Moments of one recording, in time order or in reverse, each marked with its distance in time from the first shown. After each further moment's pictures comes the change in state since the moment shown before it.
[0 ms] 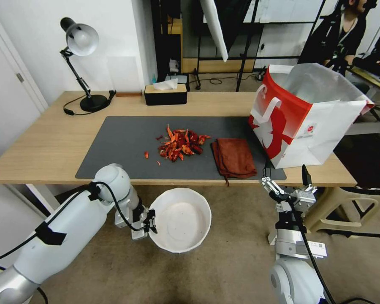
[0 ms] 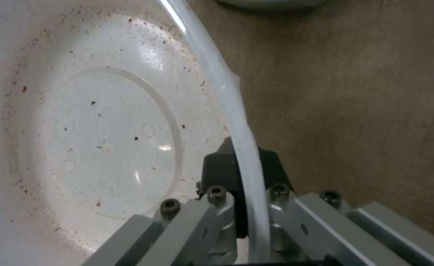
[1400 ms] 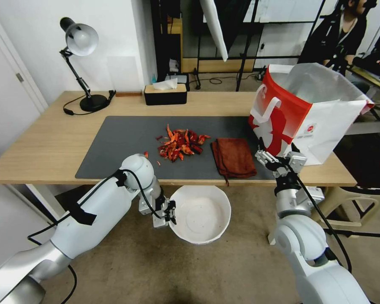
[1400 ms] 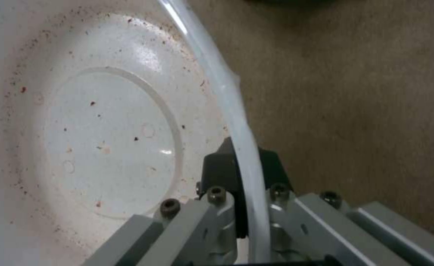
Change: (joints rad) left arm -0.145 -0.101 0.108 0.106 -0.013 0.001 0.000; right arm 0.305 -0.306 -0.149 -0.026 0.299 -0.424 0.225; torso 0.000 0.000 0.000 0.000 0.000
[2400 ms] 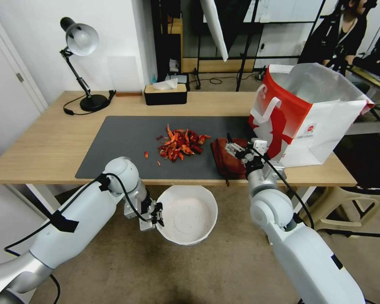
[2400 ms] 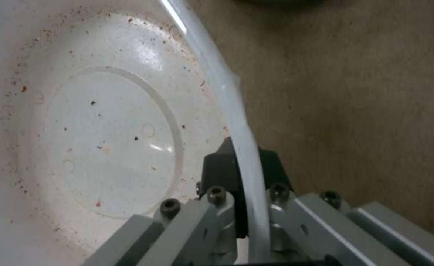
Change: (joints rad) left arm 0.078 0.088 -0.079 -0.067 -0.016 0.000 0.000; right arm 0.275 -0.062 -0.243 -0.146 0.183 -0.190 0.121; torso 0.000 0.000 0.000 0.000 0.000
